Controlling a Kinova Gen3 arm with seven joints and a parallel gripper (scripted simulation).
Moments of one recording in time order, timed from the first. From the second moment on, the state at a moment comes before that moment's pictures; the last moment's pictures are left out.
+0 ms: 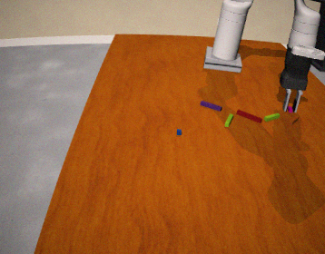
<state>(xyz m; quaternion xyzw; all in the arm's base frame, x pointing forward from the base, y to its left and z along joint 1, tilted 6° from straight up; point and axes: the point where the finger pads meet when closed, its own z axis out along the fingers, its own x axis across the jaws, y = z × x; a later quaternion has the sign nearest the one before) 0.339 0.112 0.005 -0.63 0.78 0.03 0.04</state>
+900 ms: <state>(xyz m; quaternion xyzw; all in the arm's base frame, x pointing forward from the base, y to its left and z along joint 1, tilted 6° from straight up) 0.339 0.112 0.005 -0.63 0.78 0.03 0.04</state>
